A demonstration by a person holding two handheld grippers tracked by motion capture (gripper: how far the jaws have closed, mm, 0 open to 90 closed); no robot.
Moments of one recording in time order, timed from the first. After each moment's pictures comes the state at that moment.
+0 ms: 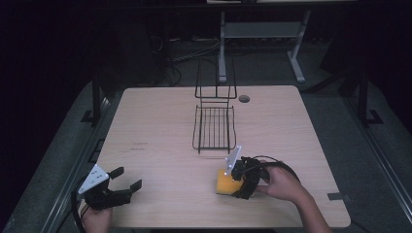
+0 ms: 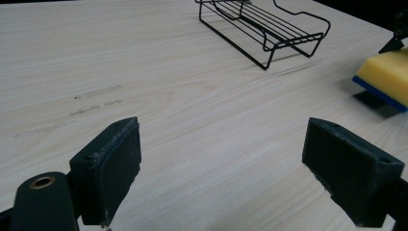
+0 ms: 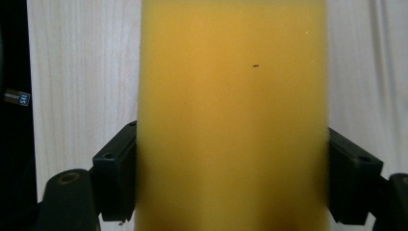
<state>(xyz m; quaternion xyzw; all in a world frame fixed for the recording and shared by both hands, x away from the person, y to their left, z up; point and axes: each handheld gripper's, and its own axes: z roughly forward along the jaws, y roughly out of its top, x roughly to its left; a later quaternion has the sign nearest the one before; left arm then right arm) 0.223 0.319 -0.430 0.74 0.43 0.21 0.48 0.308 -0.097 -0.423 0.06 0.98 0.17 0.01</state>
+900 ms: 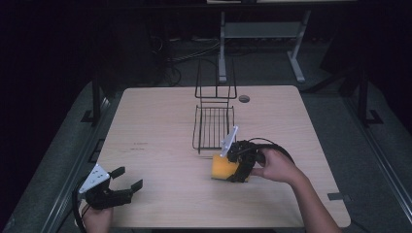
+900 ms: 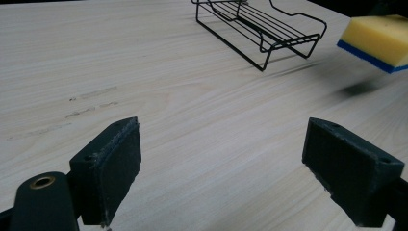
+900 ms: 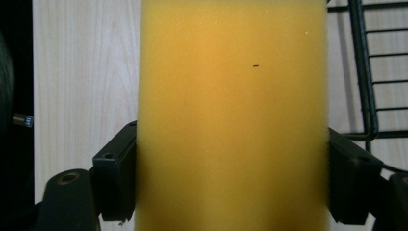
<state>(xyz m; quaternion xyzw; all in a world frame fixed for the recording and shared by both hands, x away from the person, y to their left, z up) 0.223 0.316 -0.429 0.74 0.42 0.20 0.48 0.341 -0.088 -0.389 0.06 0.98 0.19 0.00</state>
